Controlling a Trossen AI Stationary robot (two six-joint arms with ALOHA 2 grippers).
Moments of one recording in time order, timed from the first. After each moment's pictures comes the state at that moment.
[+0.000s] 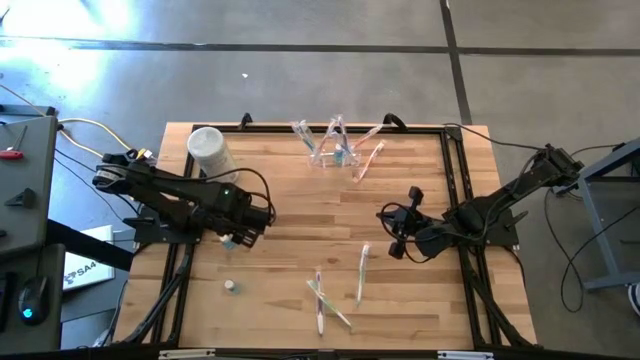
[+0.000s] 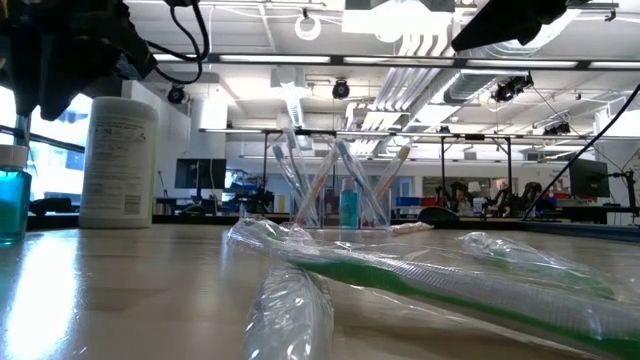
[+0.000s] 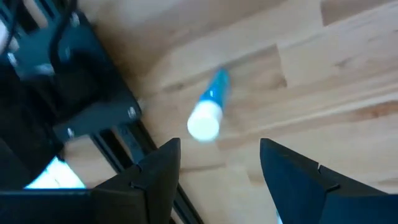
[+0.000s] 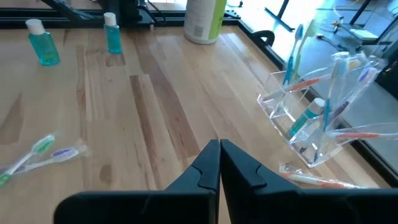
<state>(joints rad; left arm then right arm) -0.20 1.37 1.12 -1.44 0.08 -1.38 0.50 1.12 0.82 -0.41 0.81 0.42</state>
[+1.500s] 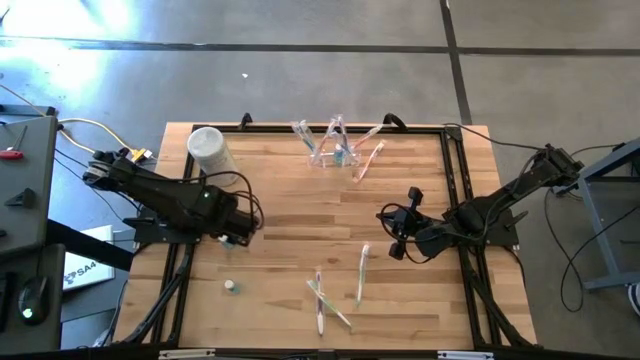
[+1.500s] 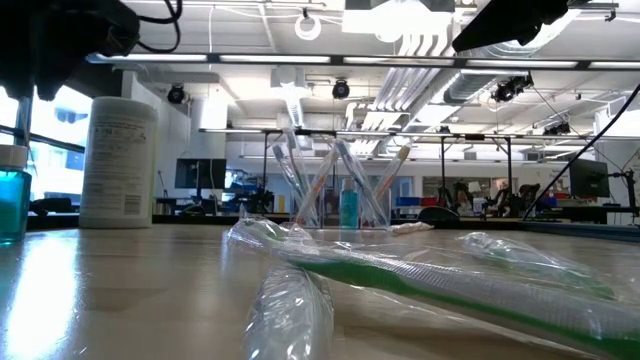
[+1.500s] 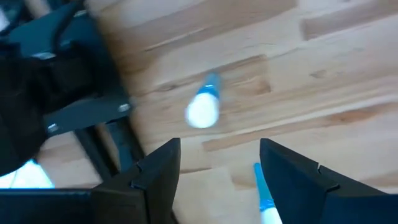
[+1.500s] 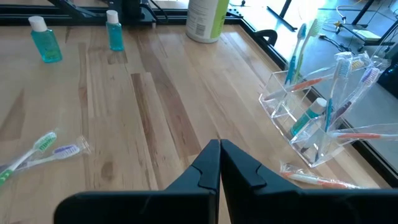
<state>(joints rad) -0.30 1.27 1.12 -1.44 0.02 -1.59 0.50 1.12 0.82 -0.41 0.80 0.41</state>
